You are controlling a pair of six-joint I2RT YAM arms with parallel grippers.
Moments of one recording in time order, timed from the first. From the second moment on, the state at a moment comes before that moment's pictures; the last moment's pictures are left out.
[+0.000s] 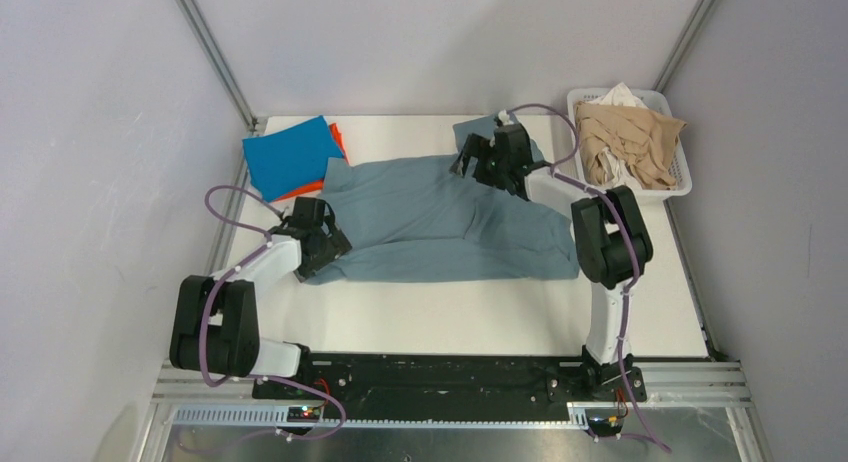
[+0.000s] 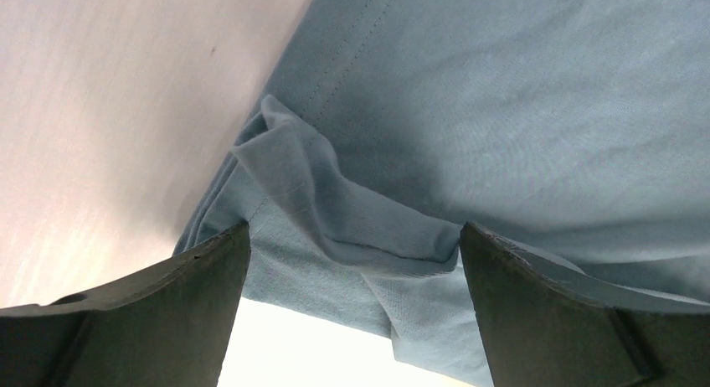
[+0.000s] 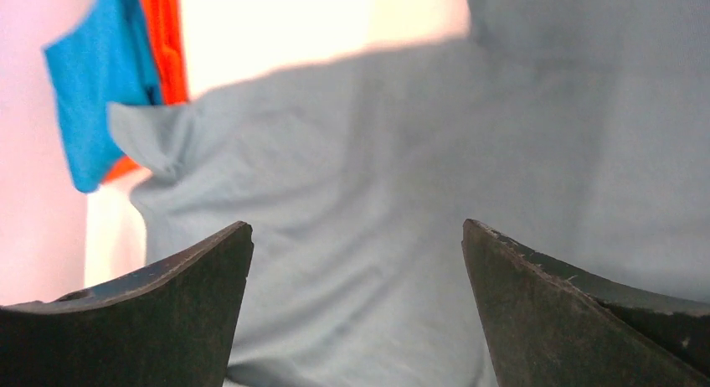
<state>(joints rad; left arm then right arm) -0.12 1.38 0.69 -0.42 -0.19 -0.70 0.39 2.03 1.46 0.02 -0.17 0.62</state>
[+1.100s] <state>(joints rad) -0.08 1.27 0.61 -0.45 -0.21 -0.69 0.13 1.30 0.55 -0.10 -0.22 0.66</state>
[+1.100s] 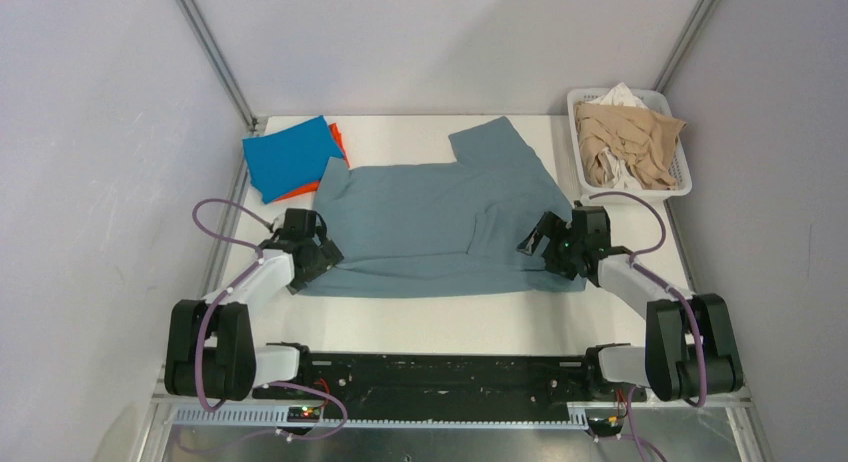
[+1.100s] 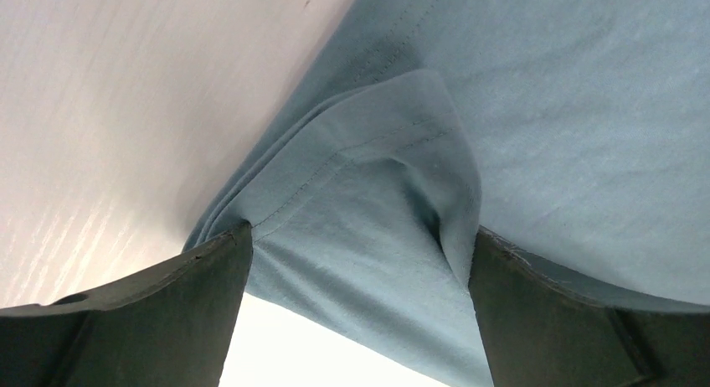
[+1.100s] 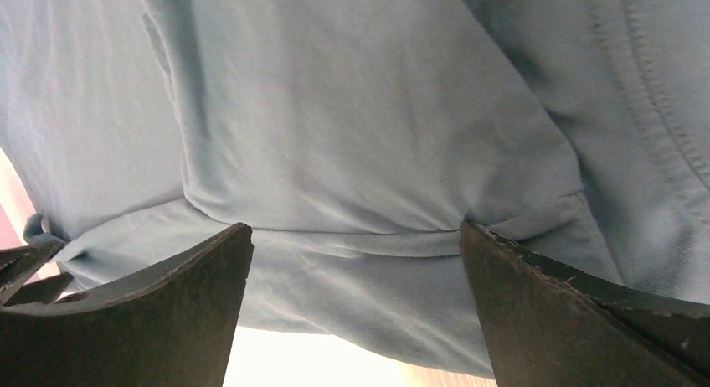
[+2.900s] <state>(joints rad) -0.18 1.17 0.82 -0.61 -0.24 -0.77 0.53 1.58 0.95 -0.26 0.00 0.63</state>
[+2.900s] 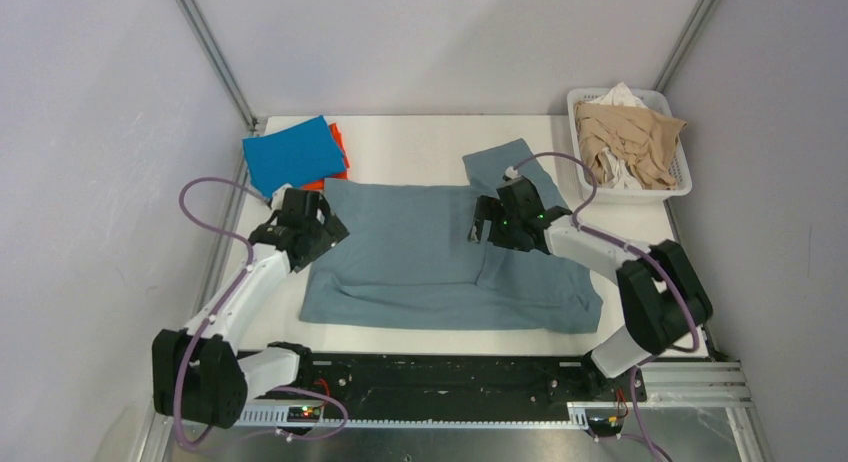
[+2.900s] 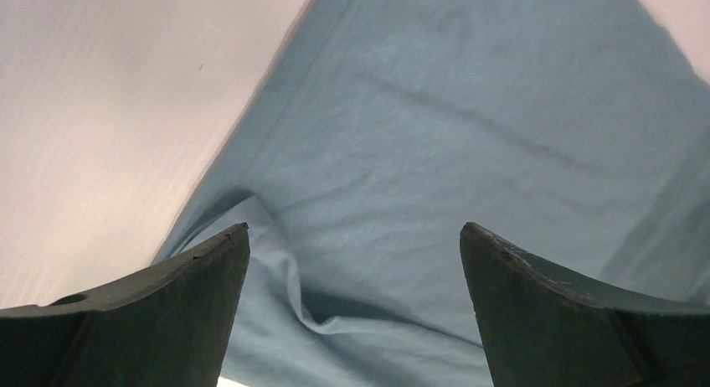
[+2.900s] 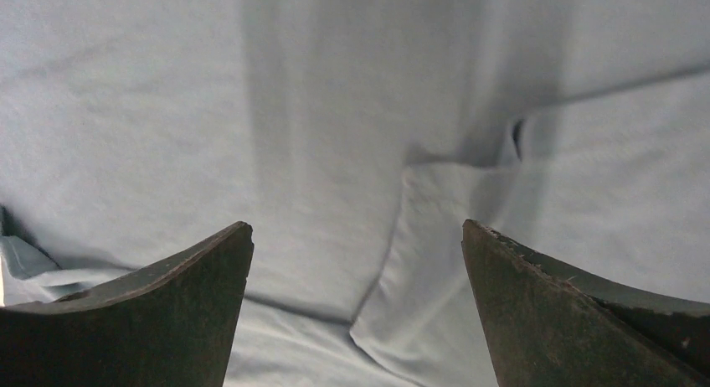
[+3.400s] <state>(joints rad) -0.08 1.70 1.28 -0.51 -0.21 -0.56 0.31 1.69 1.13 -0.21 -0.17 0.56</state>
